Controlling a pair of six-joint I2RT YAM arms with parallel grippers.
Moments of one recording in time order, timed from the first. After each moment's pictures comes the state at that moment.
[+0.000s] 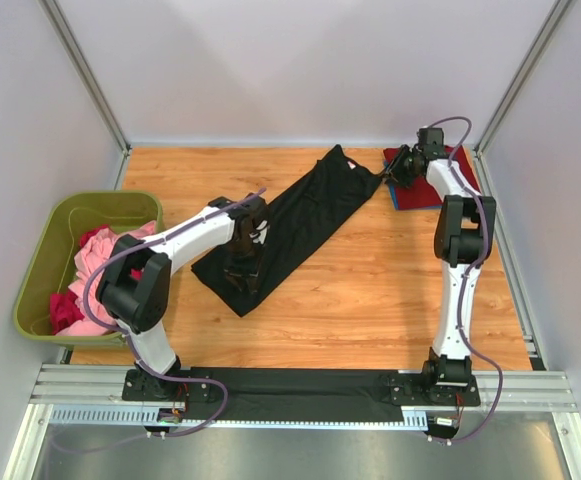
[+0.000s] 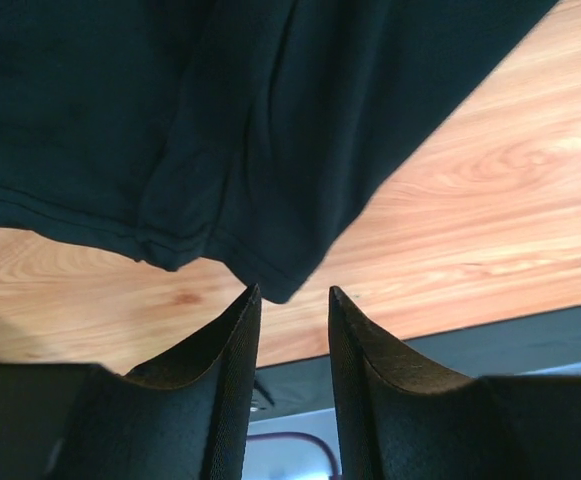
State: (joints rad) left arm -0.56 1.75 1.28 -1.03 0.12 -0.34; right arm -0.06 2.45 2.06 -0.46 -0.36 0.58
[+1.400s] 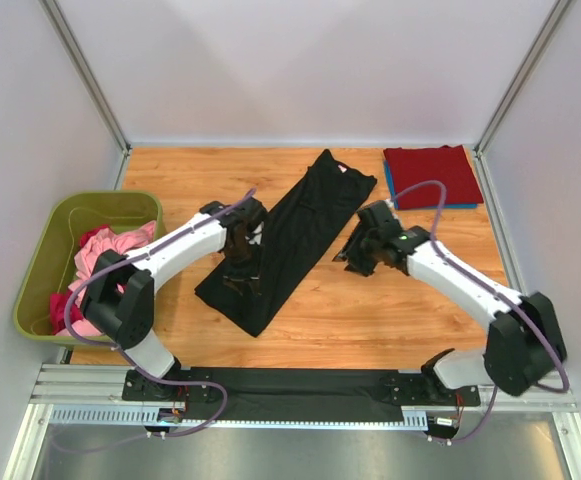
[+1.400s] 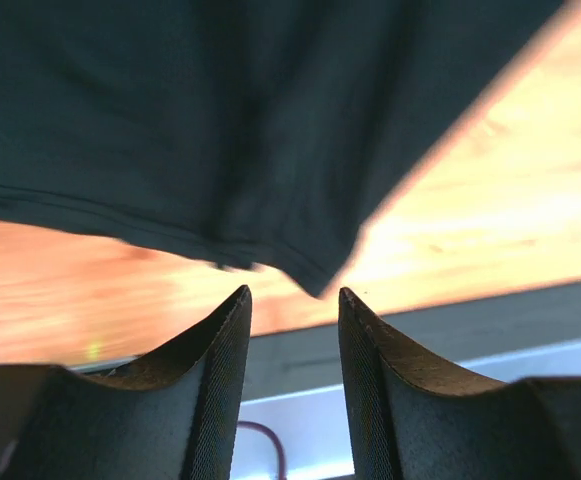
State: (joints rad) left arm -0.62 1.63 1.22 -1.05 0.12 -0.51; right arm 0.49 1.33 0.96 -0.58 -0.04 1.07
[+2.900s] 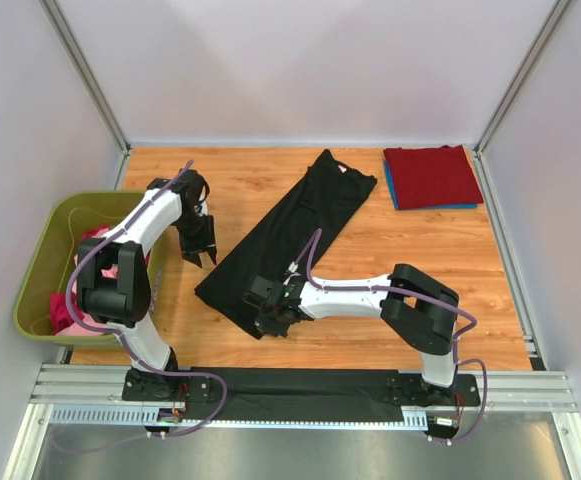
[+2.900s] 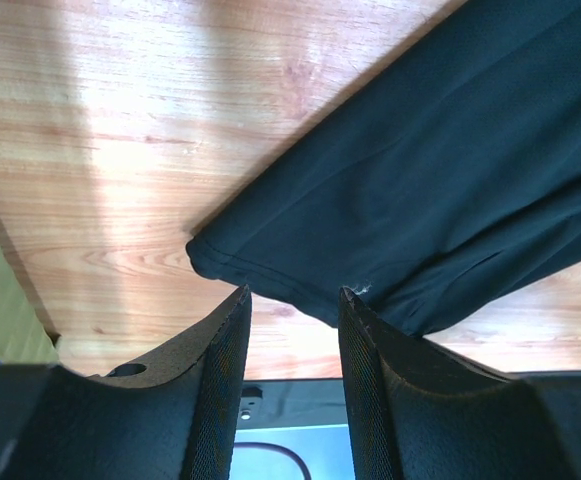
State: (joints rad) left arm -0.16 1.72 1.31 -1.06 0.10 -0.36; right arm 1.20 1.90 1.22 -0.54 0.12 1.64
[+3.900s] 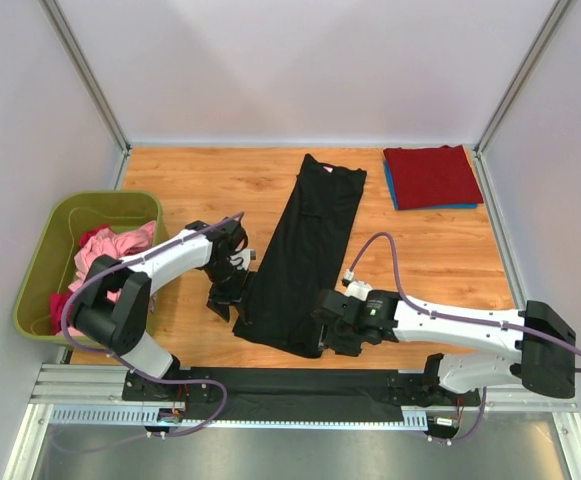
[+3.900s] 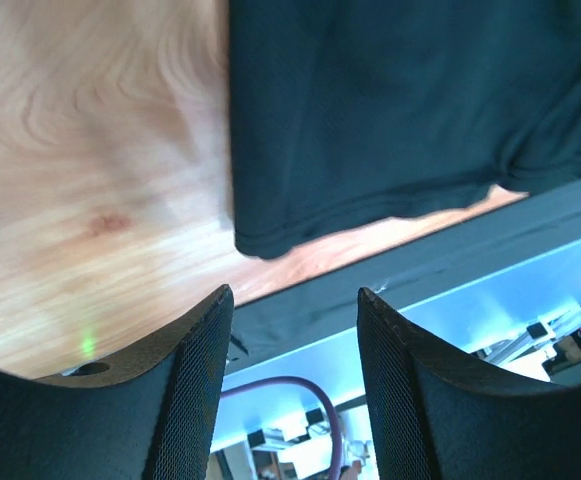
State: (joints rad) left arm -0.49 1.54 0.96 -1.01 0.36 -0.28; right arm 1.22 1.27 0.84 -0.85 0.16 1.43
